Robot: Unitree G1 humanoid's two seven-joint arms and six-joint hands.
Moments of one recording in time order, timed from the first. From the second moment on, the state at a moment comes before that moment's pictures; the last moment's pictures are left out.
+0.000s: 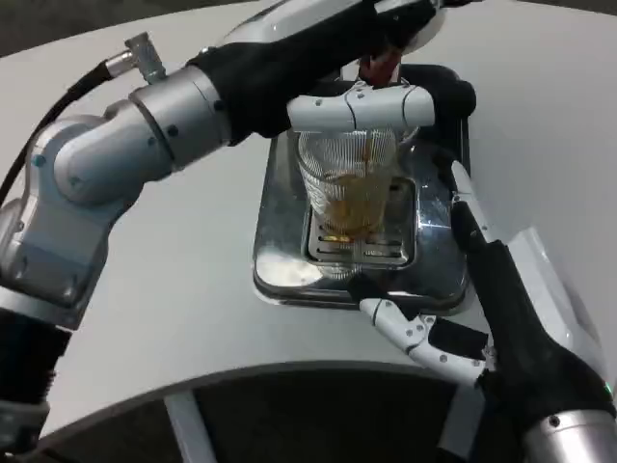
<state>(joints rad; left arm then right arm) -1.00 0.54 -0.18 0.19 0.13 -0.21 -0.62 0.07 0.05 0.29 -0.72 -0.82 0.32 0.13</state>
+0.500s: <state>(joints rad) -1.02 0.55 -0.17 0.22 0.13 -0.24 -0.63 -0.09 0.05 0.26 -0.50 -0.64 0.25 -0.07</state>
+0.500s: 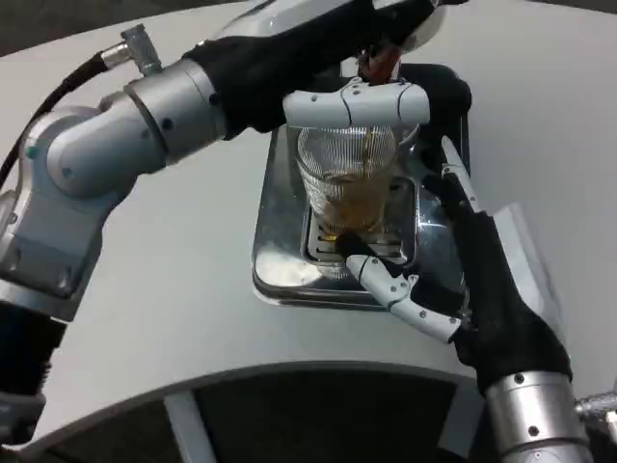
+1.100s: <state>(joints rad) -1.04 0.55 -0.17 0.27 0.12 -0.28 -0.64 -0.24 0.04 0.21 -0.28 -0.56 0.22 -0.12</state>
